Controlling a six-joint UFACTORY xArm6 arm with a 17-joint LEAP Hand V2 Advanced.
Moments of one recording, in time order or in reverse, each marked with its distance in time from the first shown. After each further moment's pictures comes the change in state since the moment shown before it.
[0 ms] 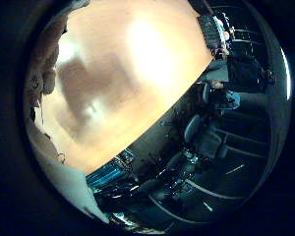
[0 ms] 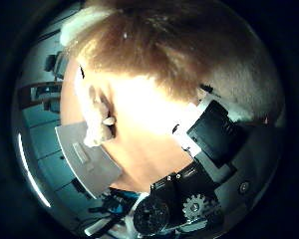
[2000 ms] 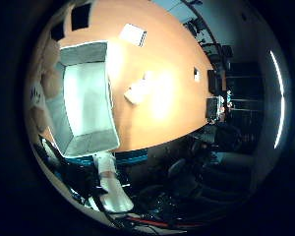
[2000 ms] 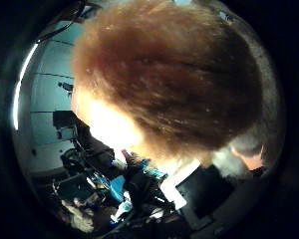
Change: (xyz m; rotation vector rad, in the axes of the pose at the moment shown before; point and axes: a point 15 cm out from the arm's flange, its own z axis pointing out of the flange) arm -0.421 0.206 -0.204 0.194 -0.063 -0.711
